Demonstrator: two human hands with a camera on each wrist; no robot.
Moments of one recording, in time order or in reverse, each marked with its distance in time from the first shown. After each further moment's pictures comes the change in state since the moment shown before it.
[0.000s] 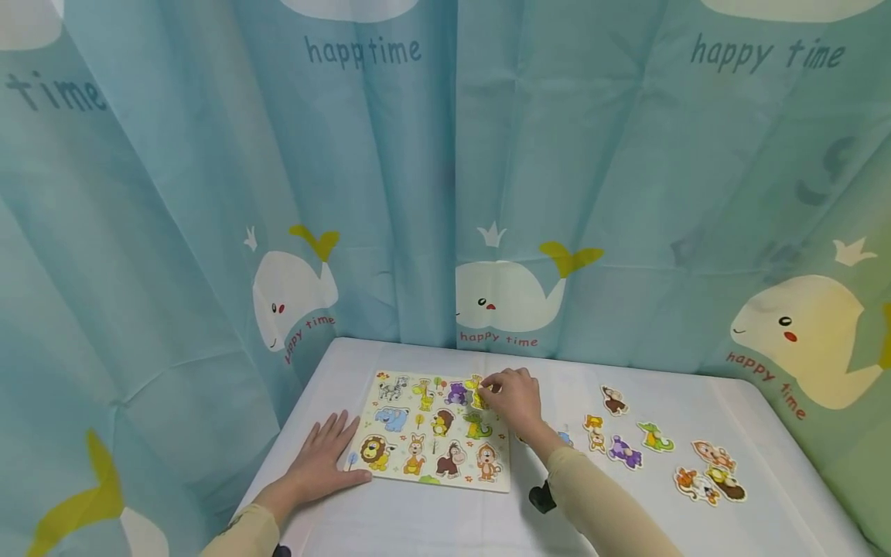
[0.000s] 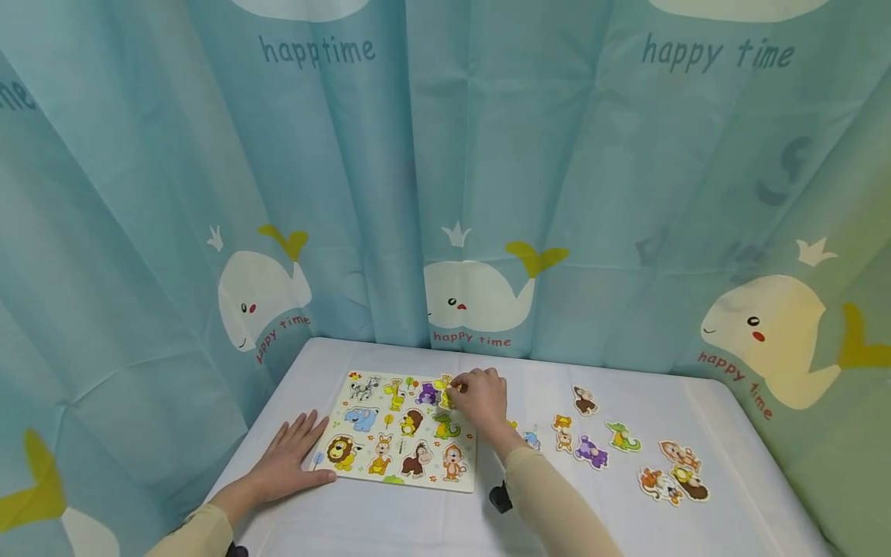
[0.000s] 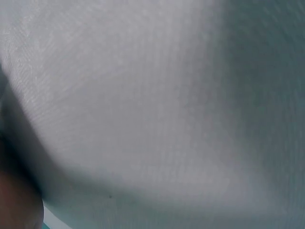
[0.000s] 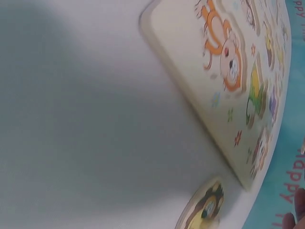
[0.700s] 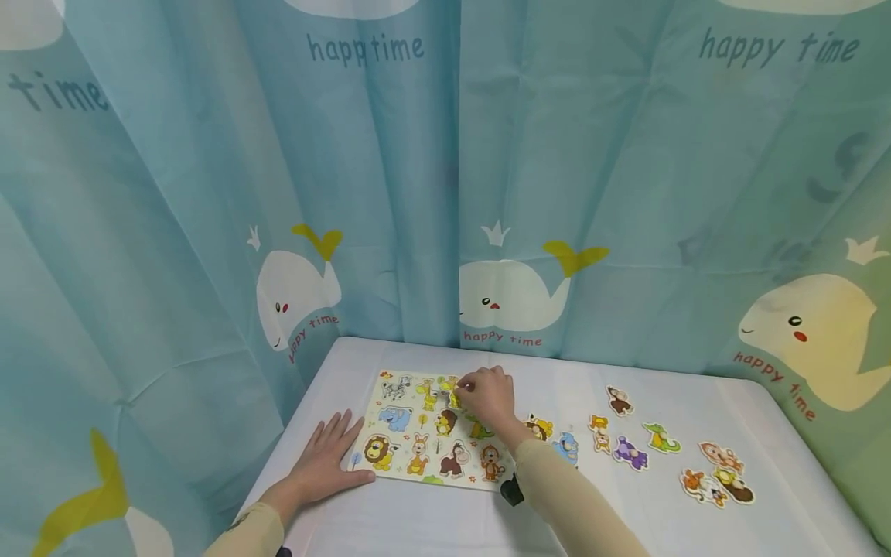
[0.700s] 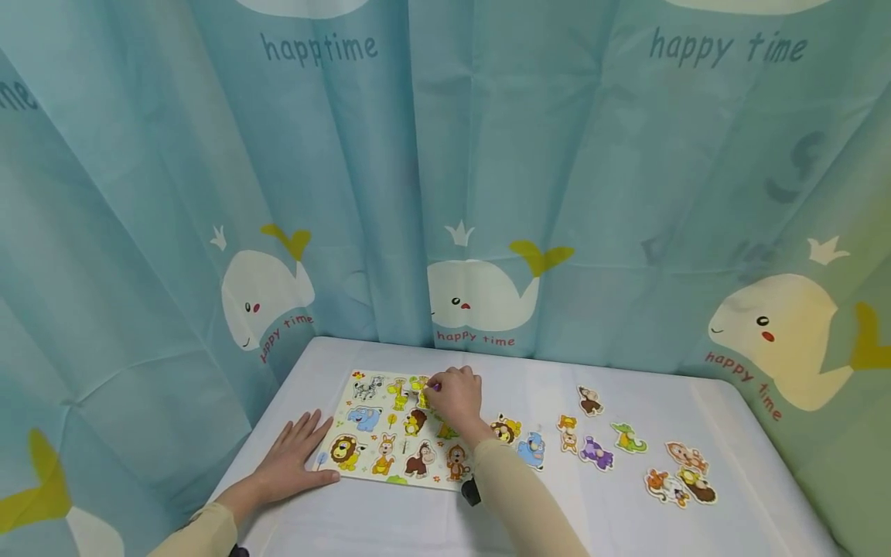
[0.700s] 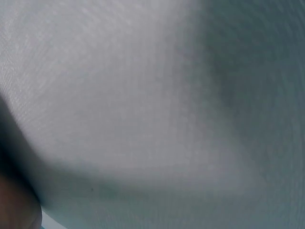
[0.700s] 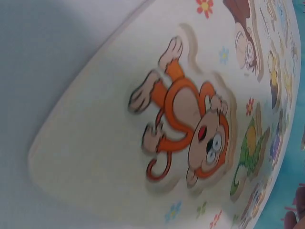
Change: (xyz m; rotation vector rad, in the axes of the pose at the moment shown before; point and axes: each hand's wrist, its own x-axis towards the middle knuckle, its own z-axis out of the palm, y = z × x) left_hand 0.003 -0.006 0.006 0.004 0.010 0.000; right_hand 0.015 -0.031 0.039 -0.013 -0.034 -0.045
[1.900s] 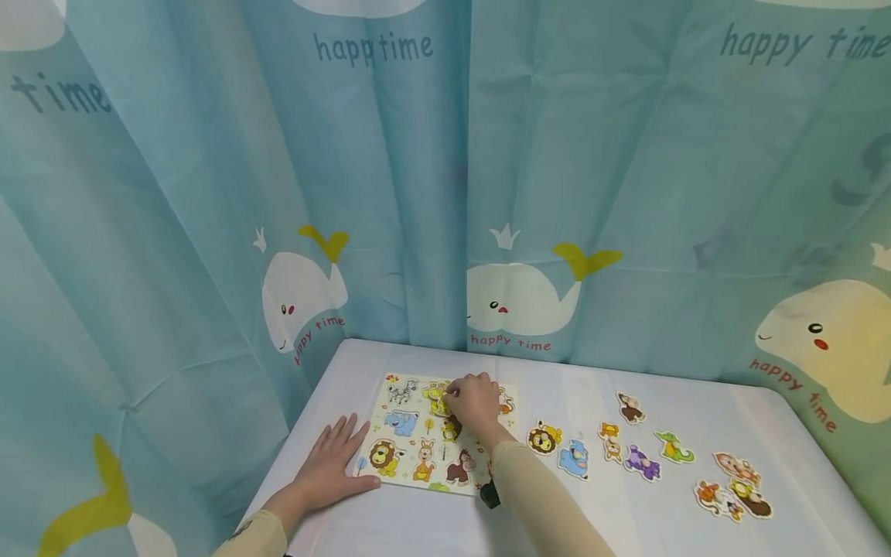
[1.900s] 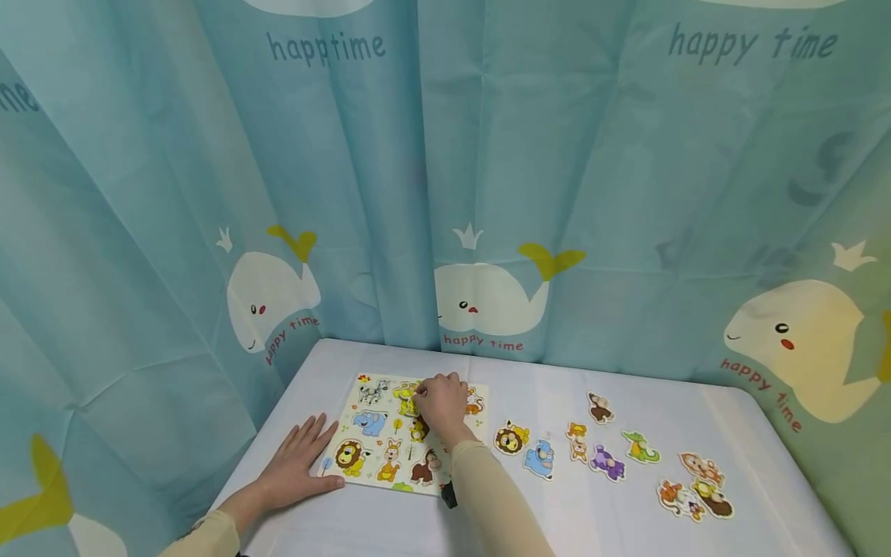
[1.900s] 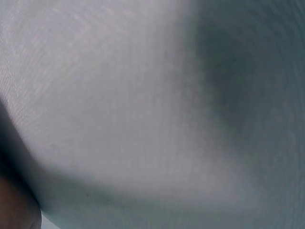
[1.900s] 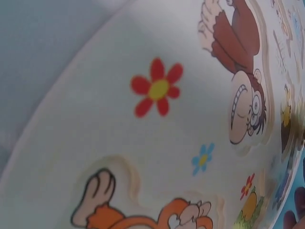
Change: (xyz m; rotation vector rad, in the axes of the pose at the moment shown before) left_hand -0.003 0.006 -0.004 -0.022 -0.012 -0.005; right_hand 0.013 -0.020 0.042 -0.031 -0.004 0.012
